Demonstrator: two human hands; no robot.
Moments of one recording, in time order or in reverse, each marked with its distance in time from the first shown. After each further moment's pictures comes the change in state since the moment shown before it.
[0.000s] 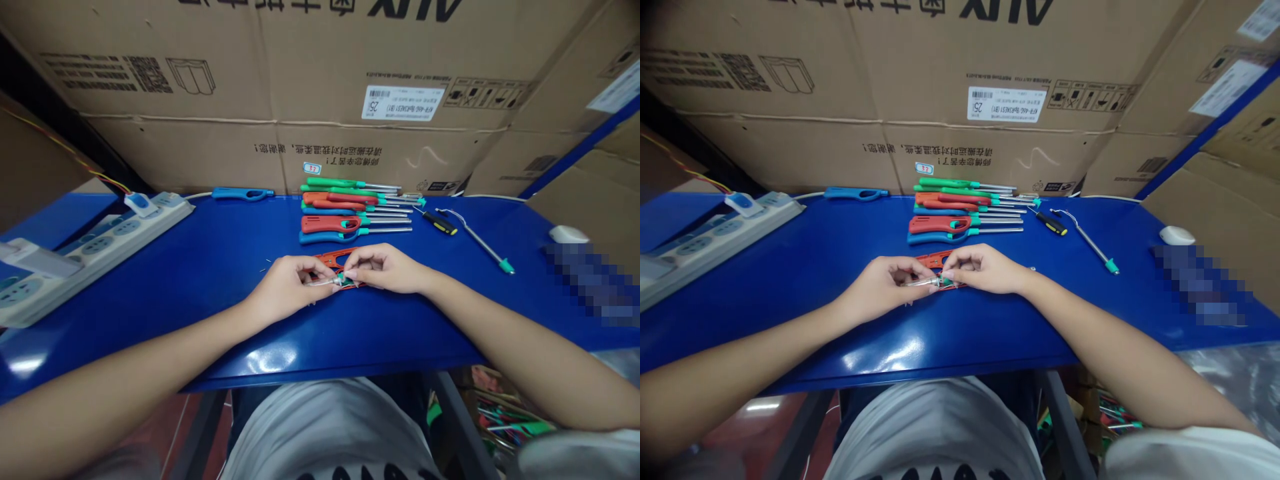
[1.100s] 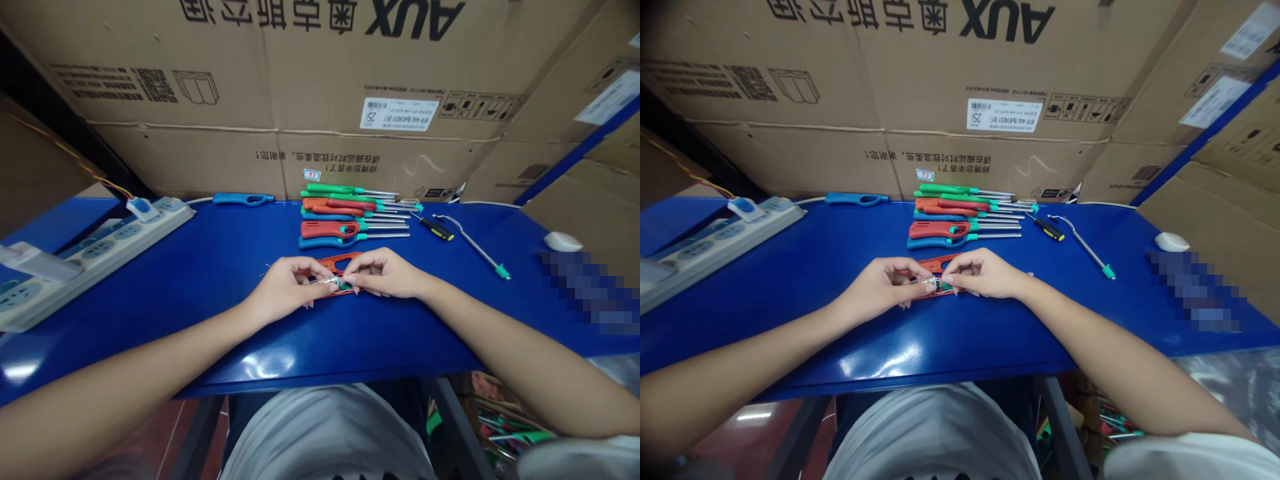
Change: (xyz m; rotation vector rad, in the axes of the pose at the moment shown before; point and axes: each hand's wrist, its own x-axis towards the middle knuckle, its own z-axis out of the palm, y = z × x) left_hand 0.004 -0.003 -0.002 -0.183 -0.004 -0.057; right_hand -0.003 -0.006 0.000 -0.084 0.024 0.054
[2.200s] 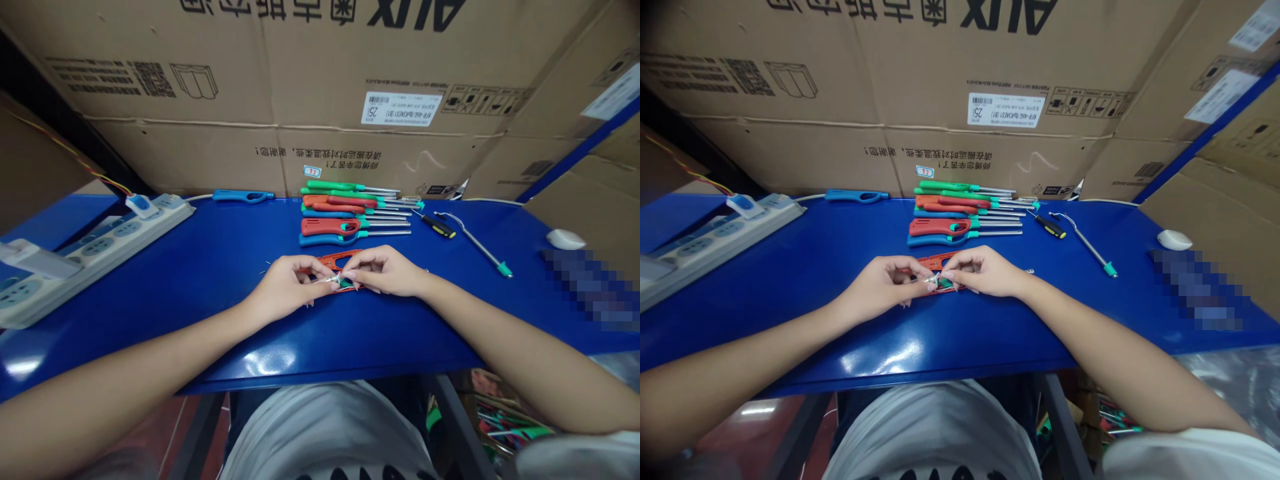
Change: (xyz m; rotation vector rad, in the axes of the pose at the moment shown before) left_hand -0.003 0.003 0.002 0.043 0.013 0.002; right_hand 0.002 0.008 0.001 0.007 0.035 -0.020
